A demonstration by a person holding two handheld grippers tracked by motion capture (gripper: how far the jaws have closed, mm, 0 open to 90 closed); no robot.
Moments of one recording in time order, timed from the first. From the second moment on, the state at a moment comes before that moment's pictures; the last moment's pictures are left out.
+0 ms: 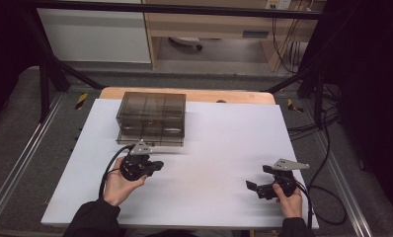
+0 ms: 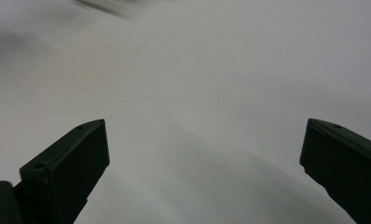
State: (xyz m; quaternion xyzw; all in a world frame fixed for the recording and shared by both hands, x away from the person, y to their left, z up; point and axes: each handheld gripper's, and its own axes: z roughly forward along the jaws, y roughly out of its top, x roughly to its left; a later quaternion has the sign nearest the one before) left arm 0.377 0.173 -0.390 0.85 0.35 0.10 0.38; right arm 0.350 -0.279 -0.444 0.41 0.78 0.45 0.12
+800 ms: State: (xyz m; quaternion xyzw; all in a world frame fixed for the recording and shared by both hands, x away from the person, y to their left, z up) left arm 0.394 0.204 -0.381 0.84 0.38 0.12 0.38; right arm 0.350 -0.279 -0.444 0.41 0.78 0.45 0.12
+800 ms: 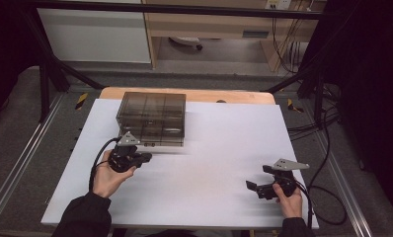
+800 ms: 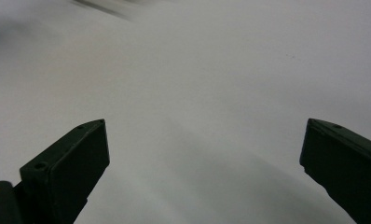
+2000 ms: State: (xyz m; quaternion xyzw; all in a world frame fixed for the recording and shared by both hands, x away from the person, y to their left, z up) left arm 0.424 0.236 -0.361 0.82 0.41 0.15 0.37; right arm 0.350 -0.280 -0.444 0.41 0.78 0.45 0.12
